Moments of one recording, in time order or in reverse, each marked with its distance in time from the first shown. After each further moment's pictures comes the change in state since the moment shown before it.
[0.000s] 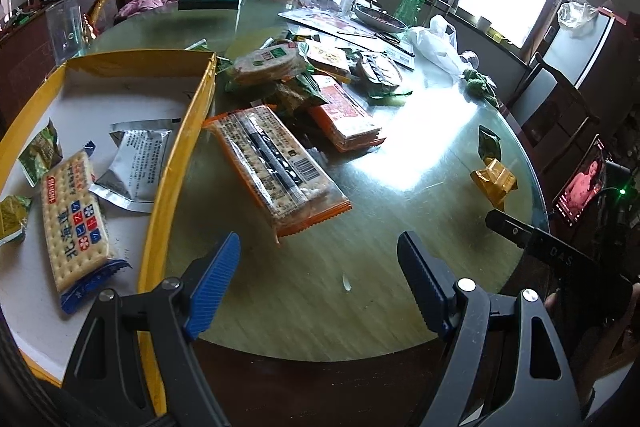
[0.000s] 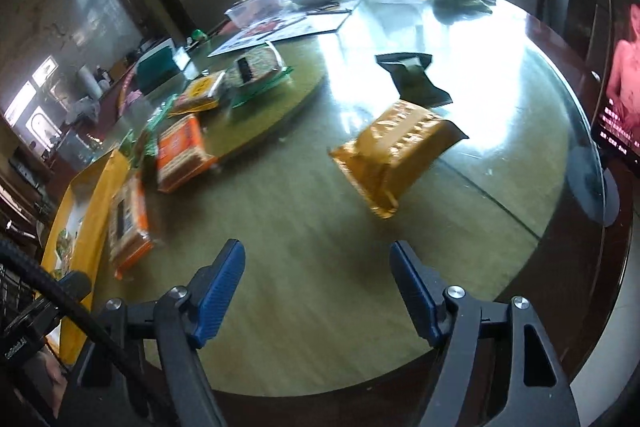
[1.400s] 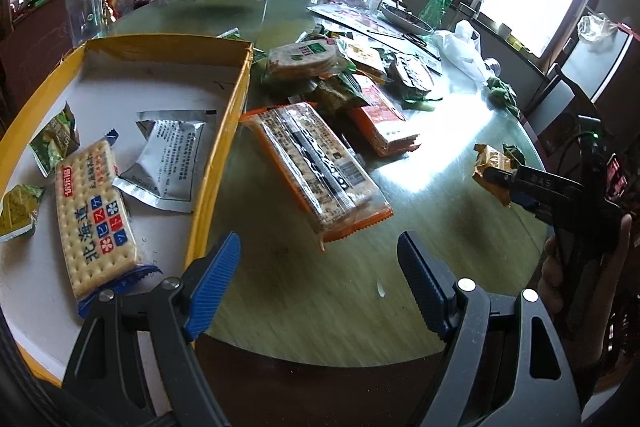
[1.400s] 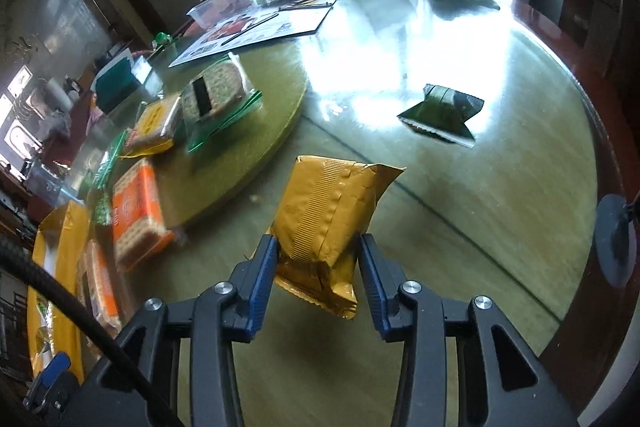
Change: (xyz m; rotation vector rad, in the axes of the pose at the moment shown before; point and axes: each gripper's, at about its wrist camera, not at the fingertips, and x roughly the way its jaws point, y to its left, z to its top) left arm 0.005 0.029 0.006 -0.060 0.019 0.042; right arm 0.054 0.001 0.060 0.048 0.059 -0.039
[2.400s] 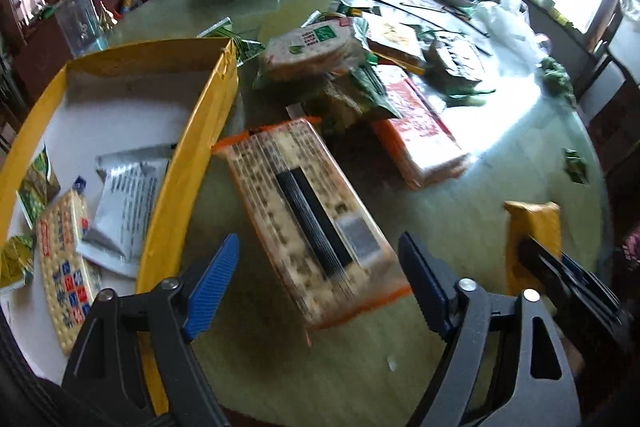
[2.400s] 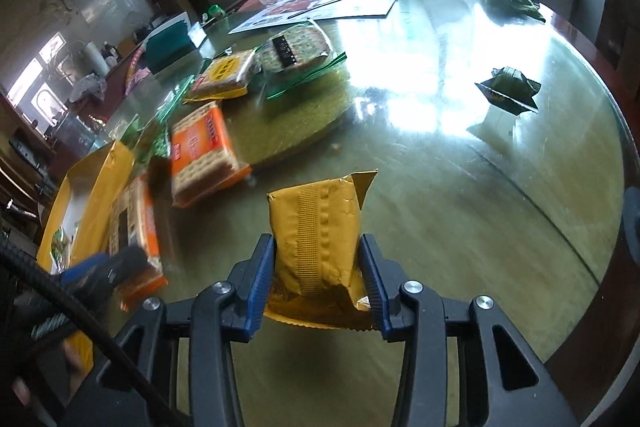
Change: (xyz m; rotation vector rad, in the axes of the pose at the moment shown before) left arm 0.069 -0.029 0.043 0.026 0.103 0.204; right arm -0.005 0.040 -0.035 -0.132 0.005 0.071
